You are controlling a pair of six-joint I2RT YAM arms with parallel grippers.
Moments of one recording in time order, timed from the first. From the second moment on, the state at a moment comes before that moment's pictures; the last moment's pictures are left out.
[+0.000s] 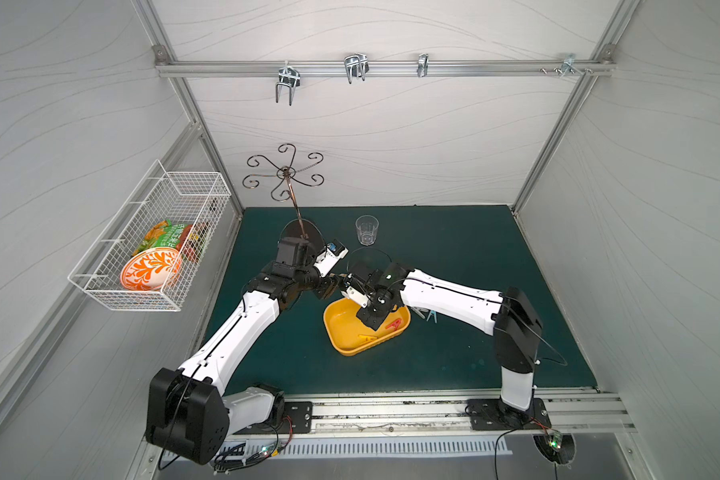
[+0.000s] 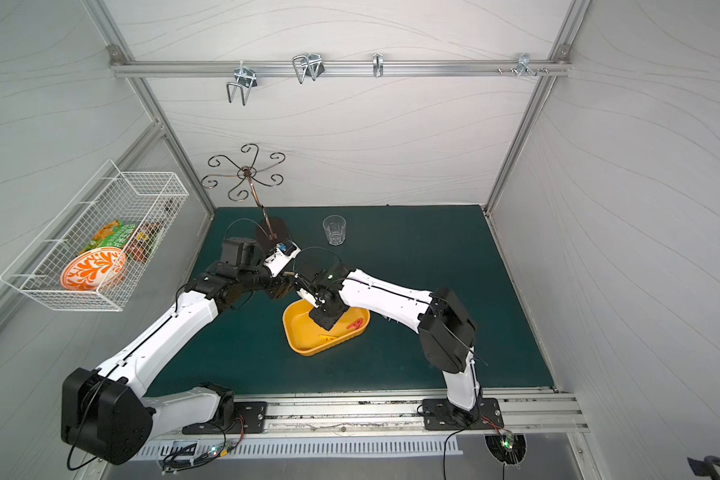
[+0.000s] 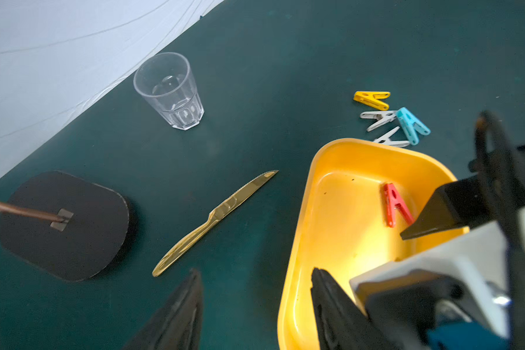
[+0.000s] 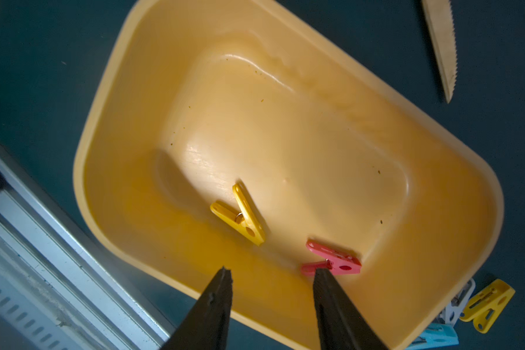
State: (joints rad) left arm -0.27 1.20 0.92 -0.47 0.36 0.44; right arm 1.09 1.94 1.65 -1.03 0.01 0.05
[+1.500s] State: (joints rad) left arm 0.06 0.99 0.63 -0.42 0.40 0.18; right arm 1.13 2.14 1.68 -1.01 -0.06 0.17
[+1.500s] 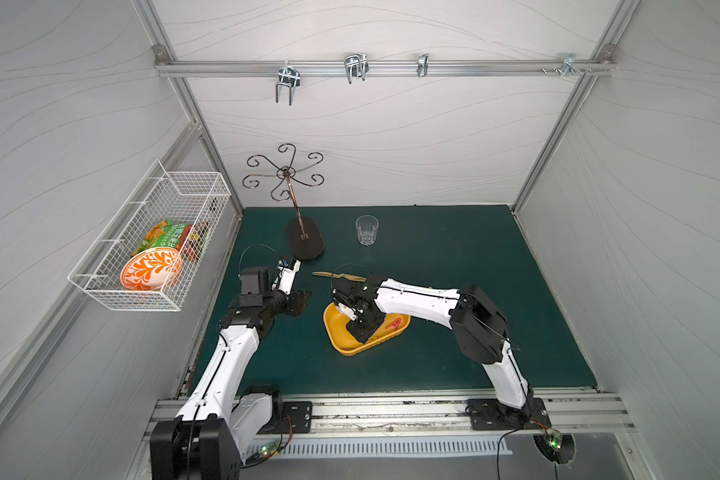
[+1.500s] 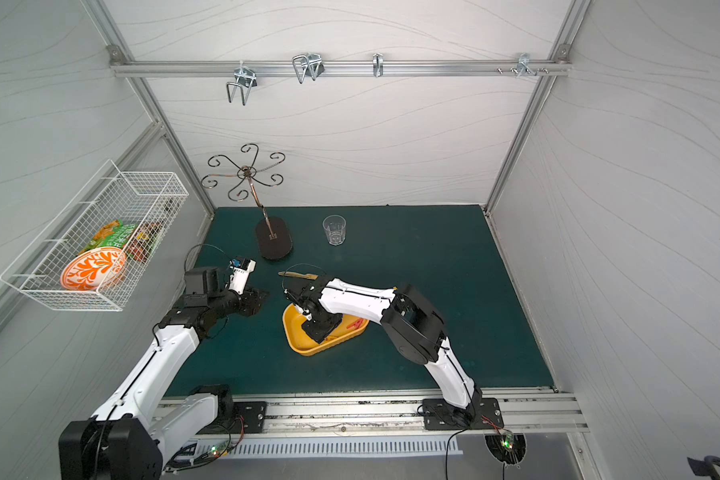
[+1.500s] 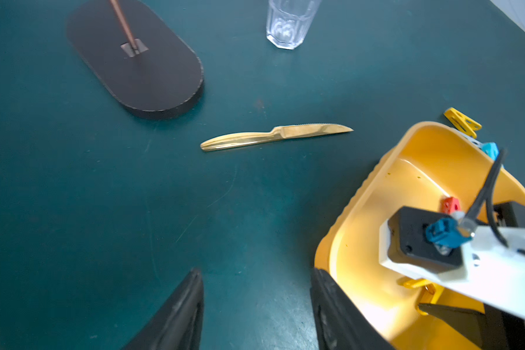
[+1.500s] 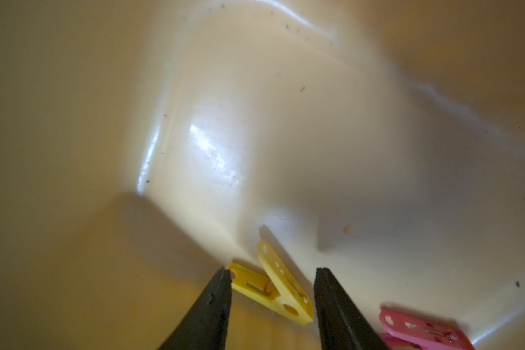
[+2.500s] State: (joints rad) left arm 0.06 1.01 0.63 -0.39 0.31 0.13; right arm 1.08 2.16 1.67 -1.01 -0.02 0.20
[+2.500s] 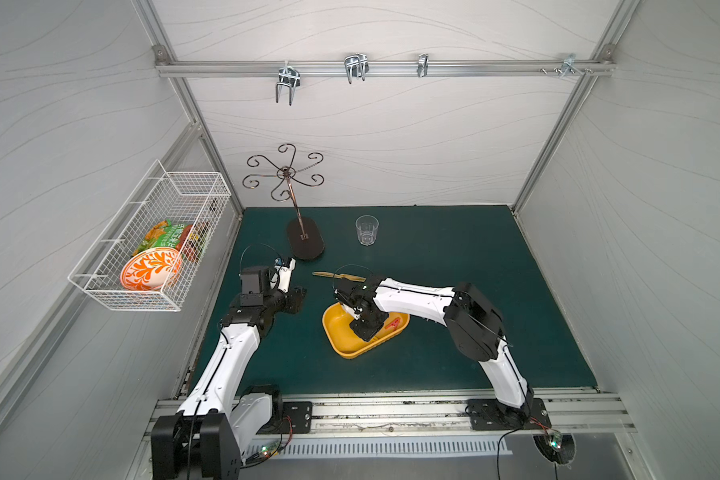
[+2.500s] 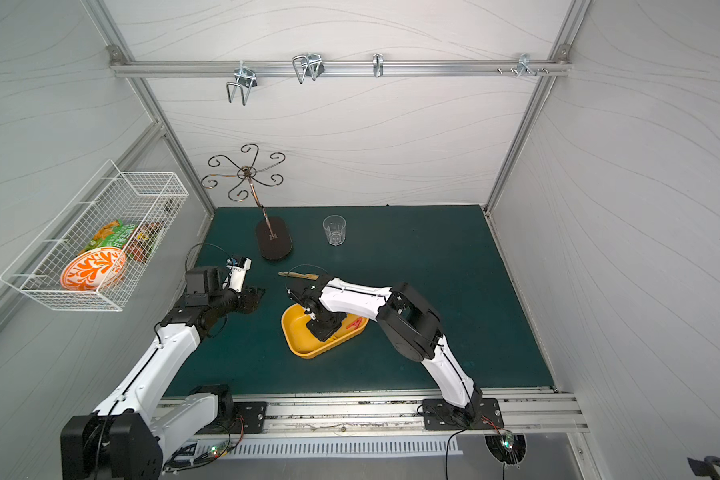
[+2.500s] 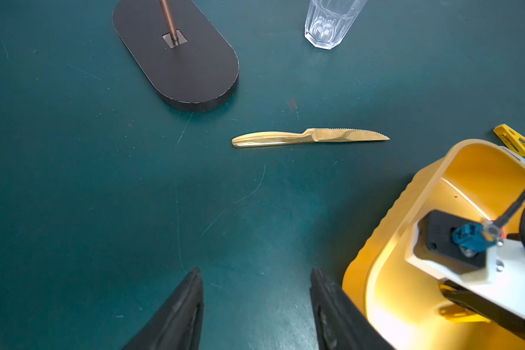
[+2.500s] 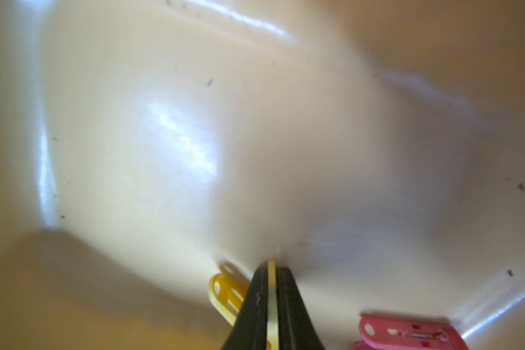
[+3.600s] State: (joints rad) left arm 0.06 1.02 0.66 -0.40 0.34 0.14; right arm 0.59 1.83 1.30 -0.94 0.05 0.30
